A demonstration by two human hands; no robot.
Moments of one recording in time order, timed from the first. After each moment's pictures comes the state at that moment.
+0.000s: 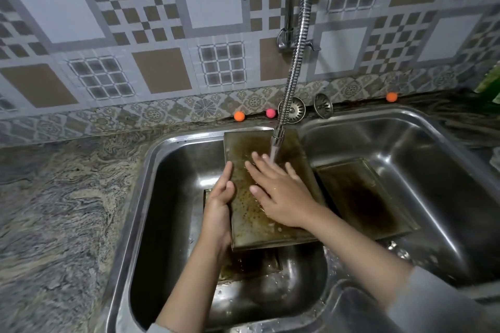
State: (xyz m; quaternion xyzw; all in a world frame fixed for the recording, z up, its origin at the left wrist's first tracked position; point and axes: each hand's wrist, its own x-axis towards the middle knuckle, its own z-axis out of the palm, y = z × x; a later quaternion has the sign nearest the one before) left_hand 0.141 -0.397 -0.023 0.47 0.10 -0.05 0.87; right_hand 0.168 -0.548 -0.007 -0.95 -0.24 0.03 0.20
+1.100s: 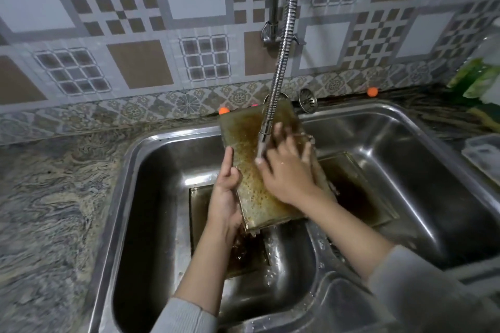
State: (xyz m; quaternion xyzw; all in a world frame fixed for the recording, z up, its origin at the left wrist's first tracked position) left_hand 0.165 -0.431 -0.024 0.35 0.07 -0.07 0.93; right_hand 0.194 -0.563 -0.005 -0.99 -0.10 -0.02 0.13
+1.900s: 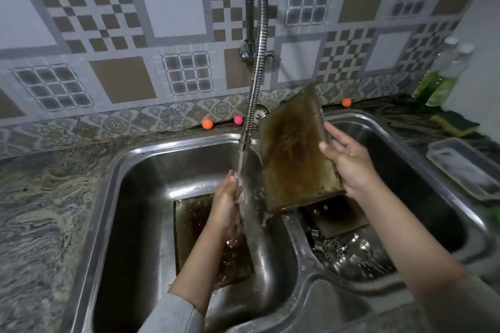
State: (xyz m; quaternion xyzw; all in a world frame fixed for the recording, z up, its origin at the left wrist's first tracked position) left_hand 0.177 -0.448 -0.051 0.57 0.11 -0.12 0.80; right_hand 0.166 -0.675 0.047 -0.65 0.12 -0.06 0.75
